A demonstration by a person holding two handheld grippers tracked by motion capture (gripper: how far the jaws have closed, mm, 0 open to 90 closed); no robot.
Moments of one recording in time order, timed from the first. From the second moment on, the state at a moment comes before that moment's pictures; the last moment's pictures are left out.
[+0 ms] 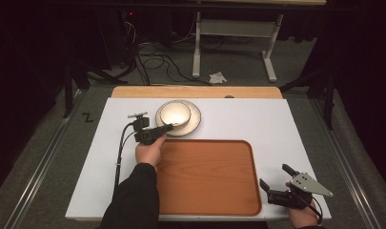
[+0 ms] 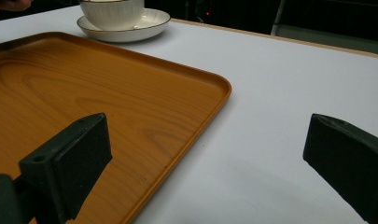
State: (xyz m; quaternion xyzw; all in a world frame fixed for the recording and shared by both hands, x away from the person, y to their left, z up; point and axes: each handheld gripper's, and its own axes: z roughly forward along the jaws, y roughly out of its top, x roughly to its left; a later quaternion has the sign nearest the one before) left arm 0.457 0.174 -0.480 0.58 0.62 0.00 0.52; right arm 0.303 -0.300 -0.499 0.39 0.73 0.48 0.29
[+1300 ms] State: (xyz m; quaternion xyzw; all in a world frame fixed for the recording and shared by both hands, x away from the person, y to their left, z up) left arm 0.448 0.173 -0.472 0.62 0.58 0.07 0.53; right arm 0.303 -0.298 -0.501 0.39 0.74 0.48 0.28
